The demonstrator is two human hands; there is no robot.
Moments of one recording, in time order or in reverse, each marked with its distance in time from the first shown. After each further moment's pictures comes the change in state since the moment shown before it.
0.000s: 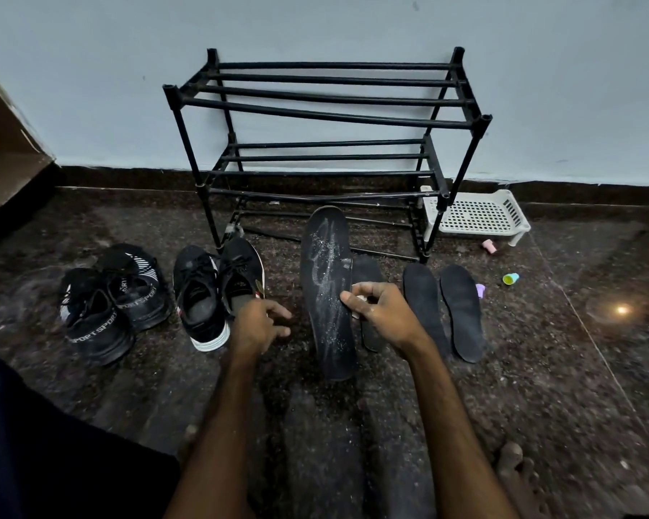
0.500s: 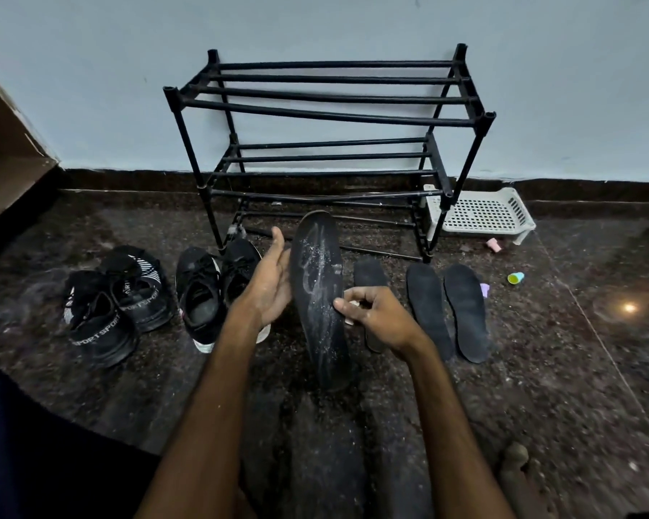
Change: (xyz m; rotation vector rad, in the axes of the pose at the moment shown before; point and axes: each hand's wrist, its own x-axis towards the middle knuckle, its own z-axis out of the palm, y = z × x) left_hand 0.002 0.083 -0.021 -0.927 -0.378 0.011; right_hand 0.004 0.001 0.004 -0.037 -0.153 -0.020
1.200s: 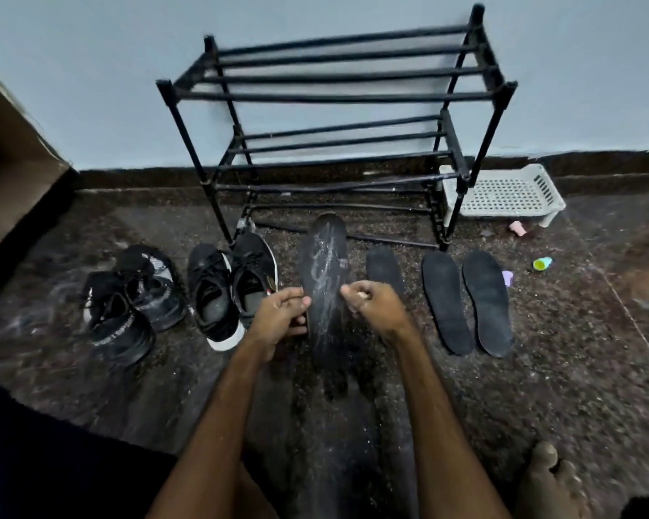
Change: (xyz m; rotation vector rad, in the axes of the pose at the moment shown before) left_hand -0.009 -0.061 -0.030 0.427 0.324 -0.059; right_hand 0.039 0.051 0.012 -0.142 0.248 0.181
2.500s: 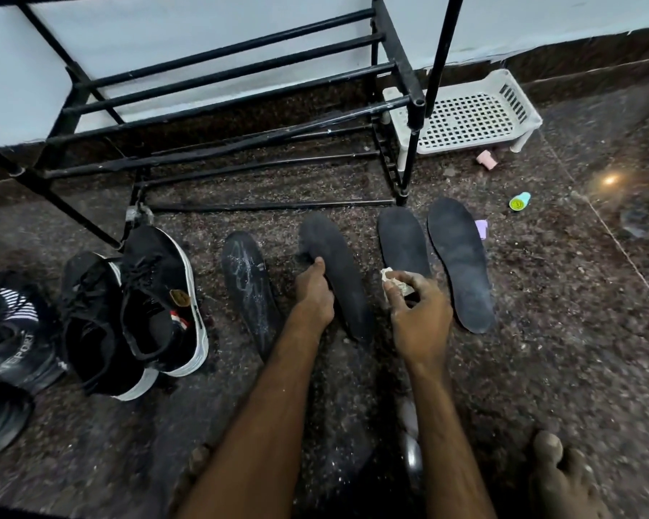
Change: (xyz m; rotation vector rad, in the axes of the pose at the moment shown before) left_hand 0.160 -0.050 0.188 -0.503 0.094 -0.372; right_hand 0.007 0.105 -0.058 -0.049 0.743 0.115
